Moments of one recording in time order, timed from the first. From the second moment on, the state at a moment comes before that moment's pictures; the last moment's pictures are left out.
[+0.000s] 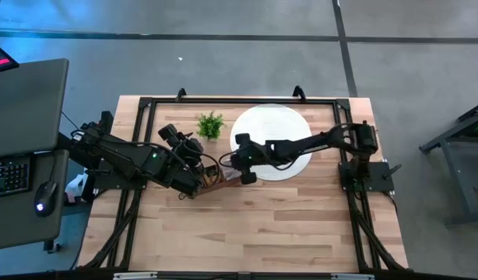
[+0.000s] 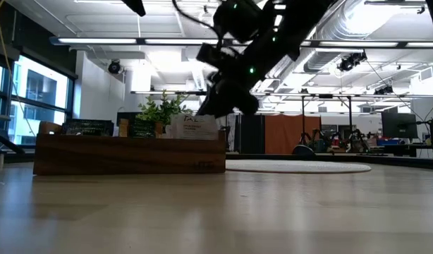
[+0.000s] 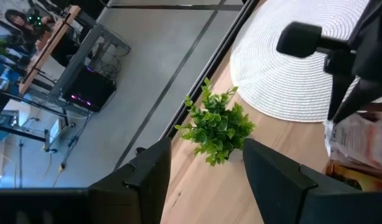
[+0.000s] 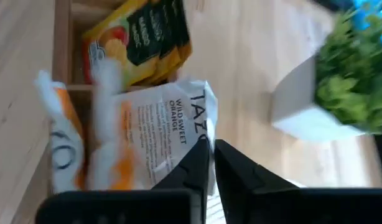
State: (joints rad) left arm -0.40 1.50 1.57 -1.57 -1.04 -0.81; right arm -0.04 1.91 1.19 0.01 0.15 -0.39
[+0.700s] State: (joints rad) left arm -0.43 1.45 1.57 -1.57 -0.96 -0.82; right arm 0.12 1.52 1.19 -0.28 0.28 -0.29
